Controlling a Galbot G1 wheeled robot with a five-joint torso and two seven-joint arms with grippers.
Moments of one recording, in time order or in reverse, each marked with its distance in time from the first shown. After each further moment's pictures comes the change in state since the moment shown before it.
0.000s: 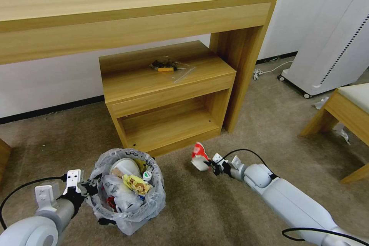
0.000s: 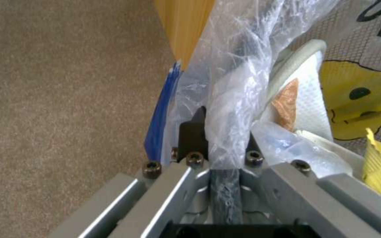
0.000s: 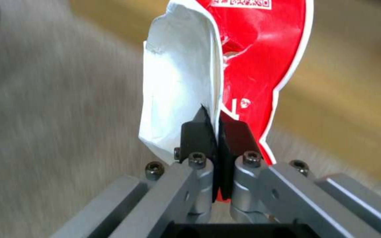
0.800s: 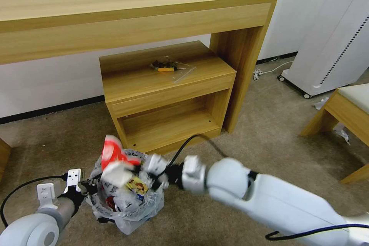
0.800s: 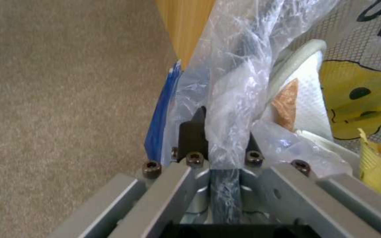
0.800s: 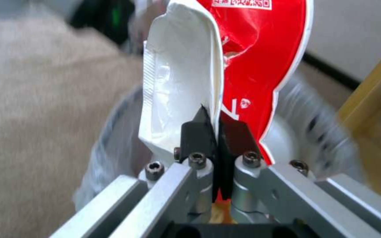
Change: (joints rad) left arm -0.021 0.018 0.013 0.017 -0.007 0.000 -0.017; right arm 0.276 0.018 -0.498 0.603 0.233 -0.293 0.162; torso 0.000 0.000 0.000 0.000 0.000
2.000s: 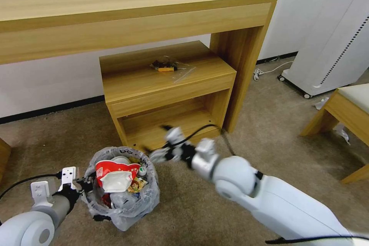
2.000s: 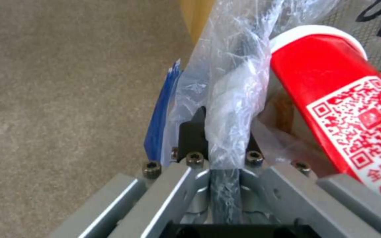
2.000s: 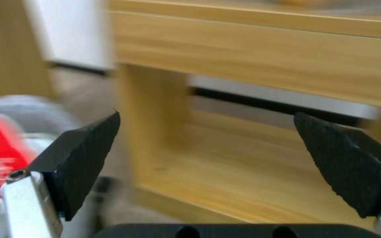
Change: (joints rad) left arm -0.013 0.009 -0.055 0.039 -0.039 0.000 -0.021; right arm -0.405 -0.054 0.514 0.063 0.023 0.123 0.339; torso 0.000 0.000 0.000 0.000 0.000
